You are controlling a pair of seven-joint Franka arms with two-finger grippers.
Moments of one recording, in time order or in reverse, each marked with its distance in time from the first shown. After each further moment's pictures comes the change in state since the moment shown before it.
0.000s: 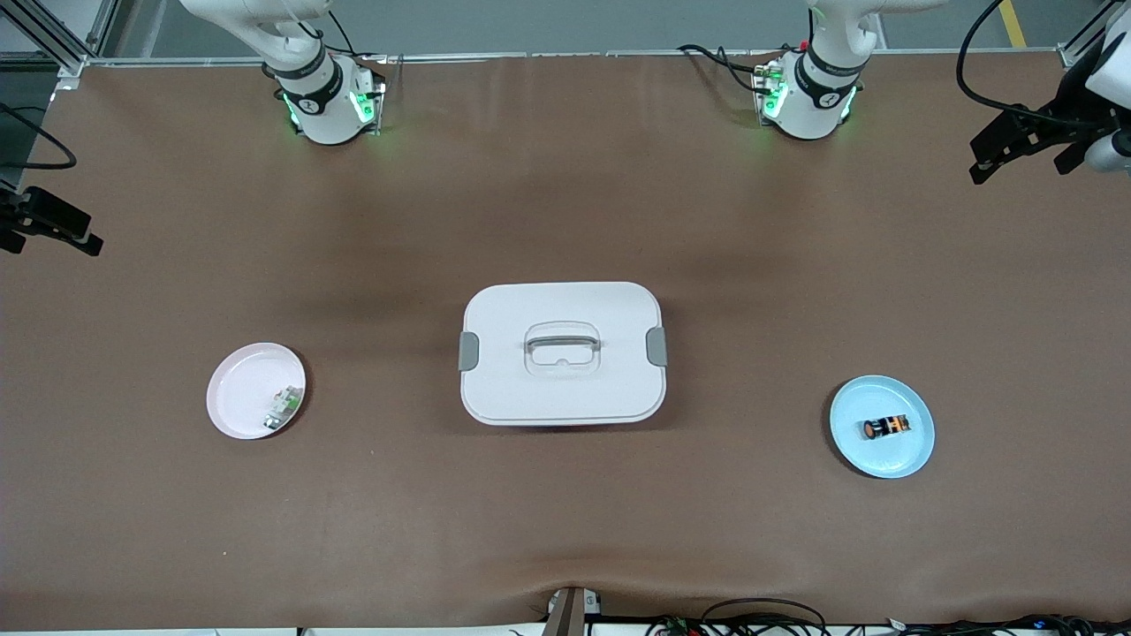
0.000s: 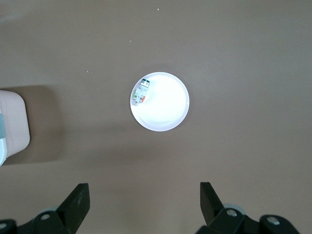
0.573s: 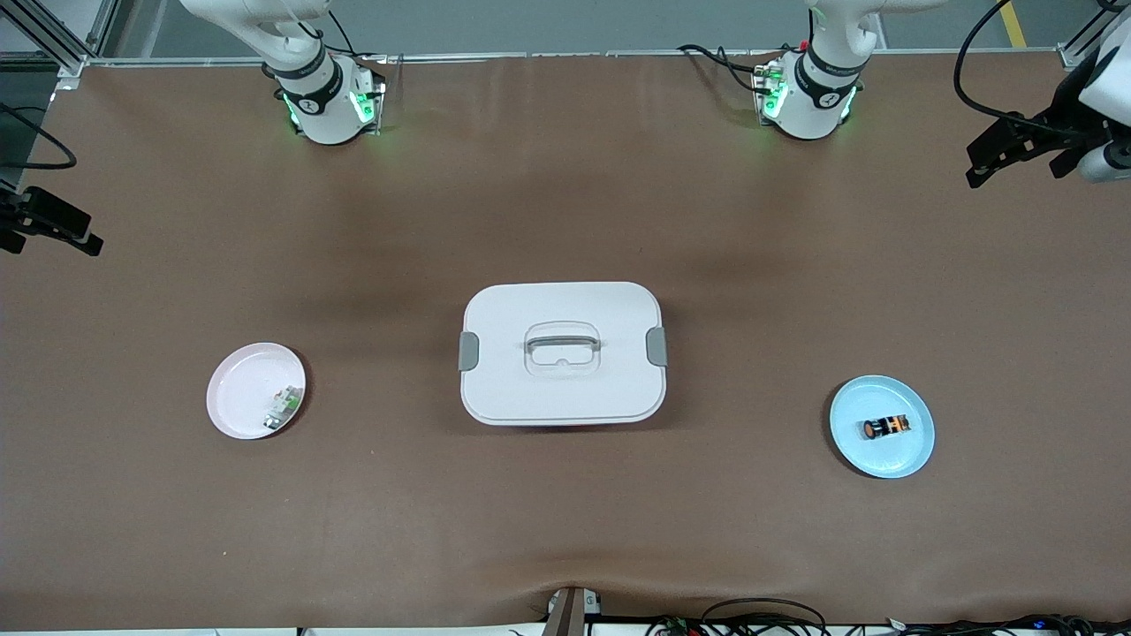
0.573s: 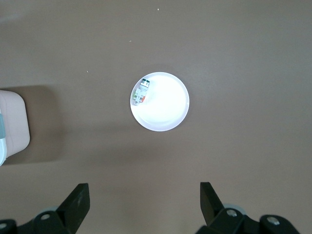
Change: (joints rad) left arm 0.000 0.030 0.005 0.007 0.005 -0.010 0.000; right arm 0.000 0.000 0.000 0.000 0.000 0.000 0.000
